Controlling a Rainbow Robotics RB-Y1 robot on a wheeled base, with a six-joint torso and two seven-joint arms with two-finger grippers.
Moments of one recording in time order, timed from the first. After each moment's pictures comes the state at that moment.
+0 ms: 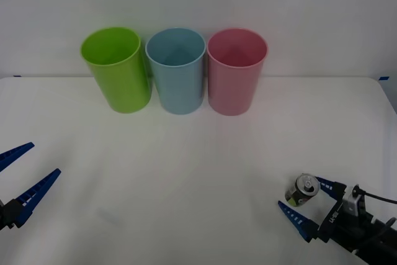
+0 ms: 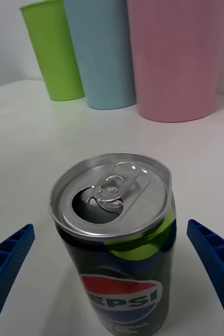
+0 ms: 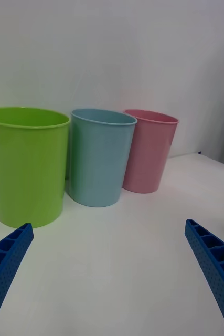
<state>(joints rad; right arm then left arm) 0.16 -0.37 -0.18 -1.21 1.07 -1.12 0.42 0.35 0.40 0.52 -1.66 -0.96 -1.22 0.00</state>
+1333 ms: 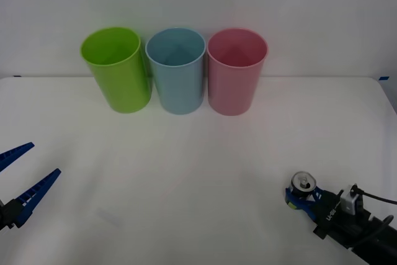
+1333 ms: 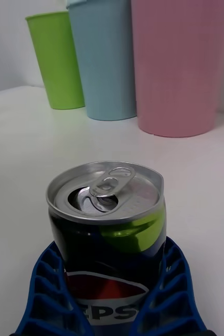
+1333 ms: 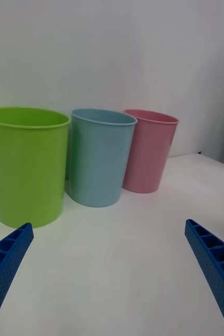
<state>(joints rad) 0.15 -0.37 -0.15 -1.21 1.01 -1.11 0.49 0.35 0.40 0.52 -1.66 -0.96 -1.22 0.00</state>
